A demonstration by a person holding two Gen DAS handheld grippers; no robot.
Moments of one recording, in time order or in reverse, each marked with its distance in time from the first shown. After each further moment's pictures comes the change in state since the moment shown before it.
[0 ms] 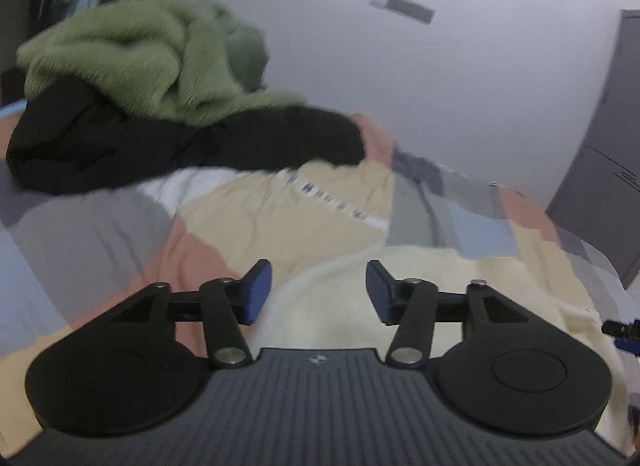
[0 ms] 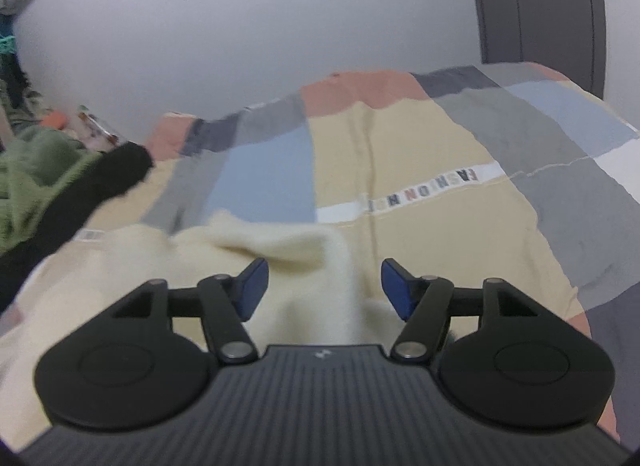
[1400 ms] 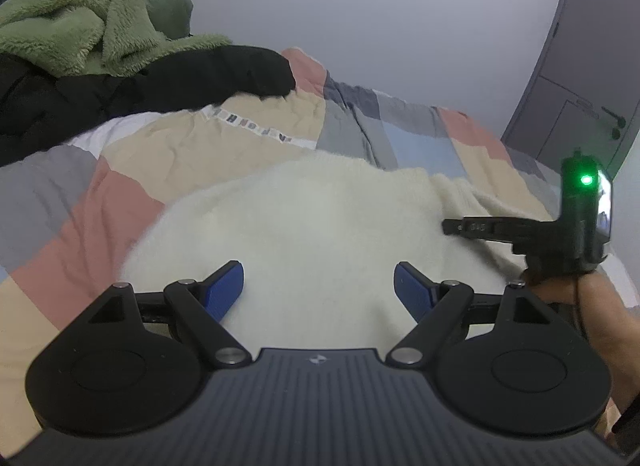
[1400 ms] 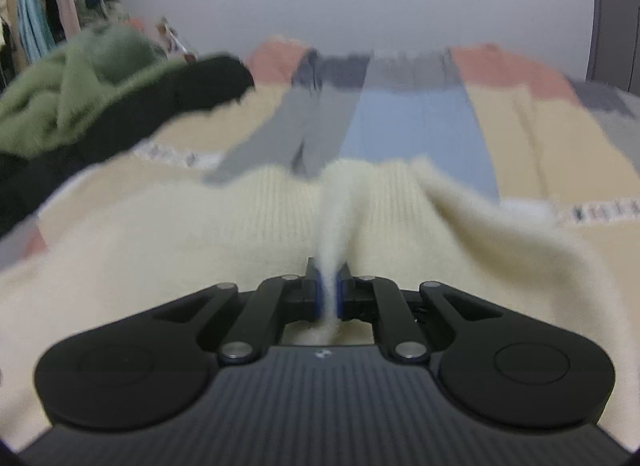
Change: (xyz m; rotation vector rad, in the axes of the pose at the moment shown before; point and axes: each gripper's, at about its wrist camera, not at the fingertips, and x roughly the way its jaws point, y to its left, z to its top) left arm 0.009 -0.042 -0.044 0.106 0.180 -0.117; right arm 0.107 0.113 -0.021 -0.266 0.149 0.144
